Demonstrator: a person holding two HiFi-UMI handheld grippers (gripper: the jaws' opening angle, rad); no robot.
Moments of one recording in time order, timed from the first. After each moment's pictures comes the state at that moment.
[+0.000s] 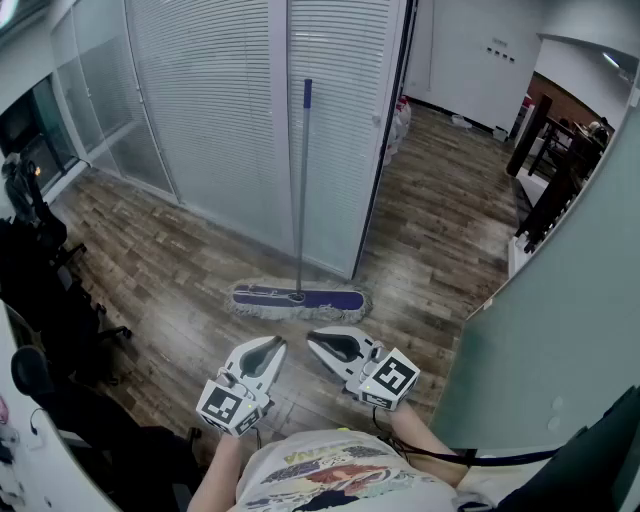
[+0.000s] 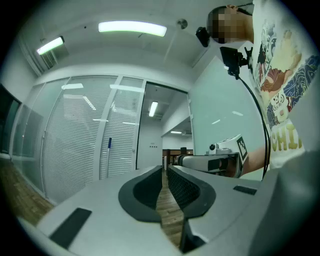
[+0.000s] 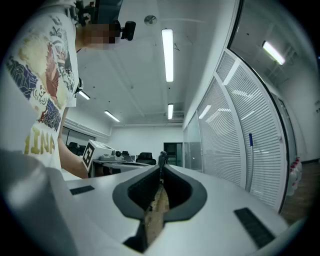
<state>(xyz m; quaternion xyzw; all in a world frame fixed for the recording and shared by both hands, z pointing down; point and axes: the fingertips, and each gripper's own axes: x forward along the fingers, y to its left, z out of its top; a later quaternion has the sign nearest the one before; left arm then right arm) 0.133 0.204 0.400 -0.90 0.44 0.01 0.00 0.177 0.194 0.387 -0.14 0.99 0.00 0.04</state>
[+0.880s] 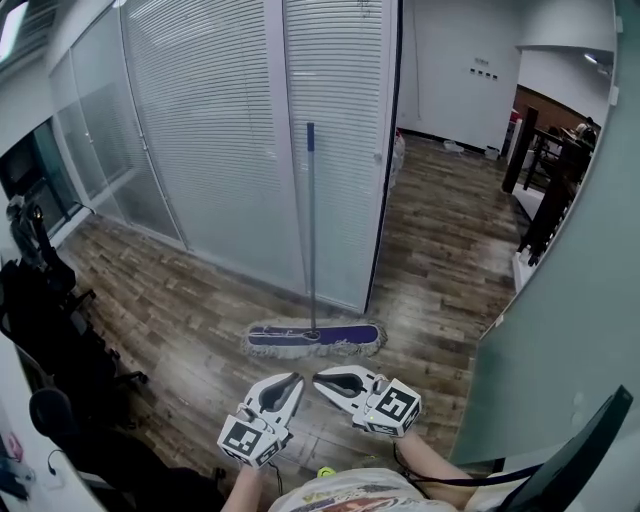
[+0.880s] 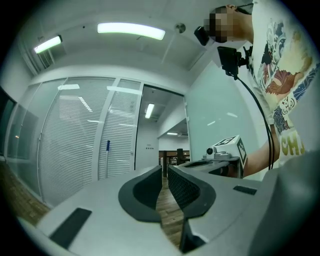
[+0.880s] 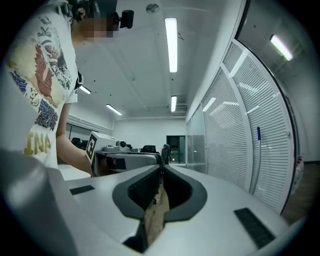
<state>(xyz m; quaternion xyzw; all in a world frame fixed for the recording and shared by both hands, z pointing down) 0.097 0.222 0.391 -0.91 0.42 0.01 0.02 0.119 0.221 0.400 -0.12 0.99 -0.01 0.00</state>
